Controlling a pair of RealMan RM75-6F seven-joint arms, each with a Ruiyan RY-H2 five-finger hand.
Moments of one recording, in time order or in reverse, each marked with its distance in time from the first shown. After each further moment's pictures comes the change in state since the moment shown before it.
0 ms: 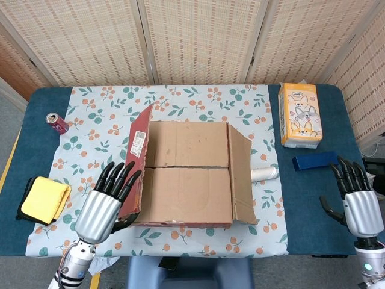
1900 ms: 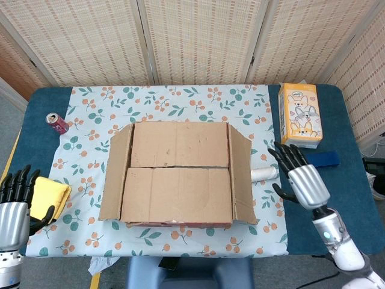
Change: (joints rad) left arm 0.301 0.172 -0.026 0.374 -0.073 0.233 -0.501; right arm 0.266 0.088 0.088 -0.290 0.088 -0.415 -0.156
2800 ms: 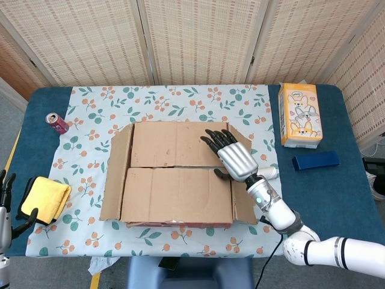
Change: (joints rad) left arm 0.049 -0.045 -0.039 0.141 -0.053 0.028 -0.153; right arm 0.421 -0.196 0.117 -0.020 0.460 -0.296 -0.357
